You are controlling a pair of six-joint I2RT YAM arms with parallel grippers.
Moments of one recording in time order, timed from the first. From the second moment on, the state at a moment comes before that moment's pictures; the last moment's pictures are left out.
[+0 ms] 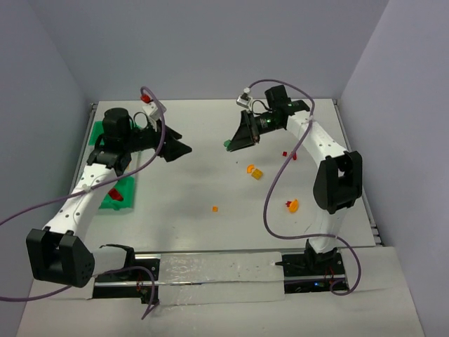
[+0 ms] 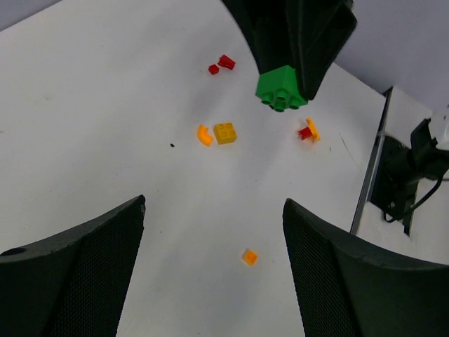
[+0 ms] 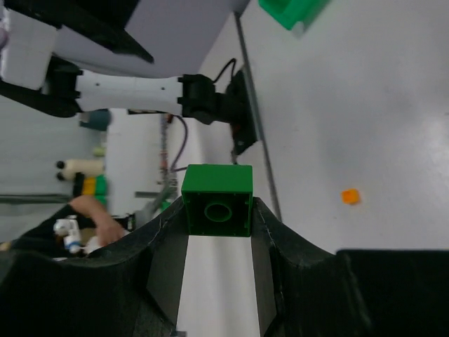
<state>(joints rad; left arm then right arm) -0.20 1.24 1.07 -0.15 0.89 -0.04 0.28 1.85 1.67 -0.87 -1.30 0.04</state>
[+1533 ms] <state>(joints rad) -0.58 1.43 1.16 -0.15 0.64 0.14 0.38 1.93 1.53 -0.48 -1.43 0.63</state>
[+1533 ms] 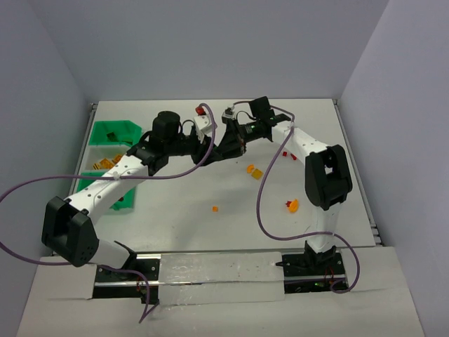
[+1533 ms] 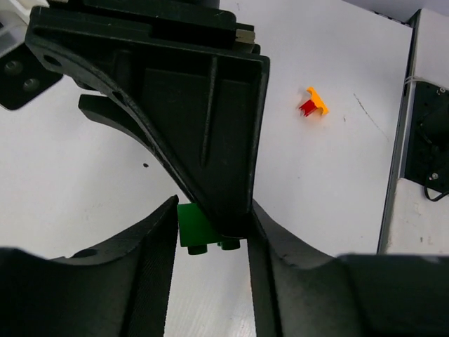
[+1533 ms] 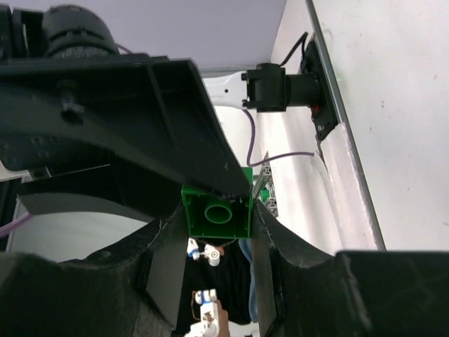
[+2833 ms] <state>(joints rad) 0.26 1.88 1.62 -0.47 0.28 0.09 0.23 1.53 1.47 -0.74 -0.36 0.01</state>
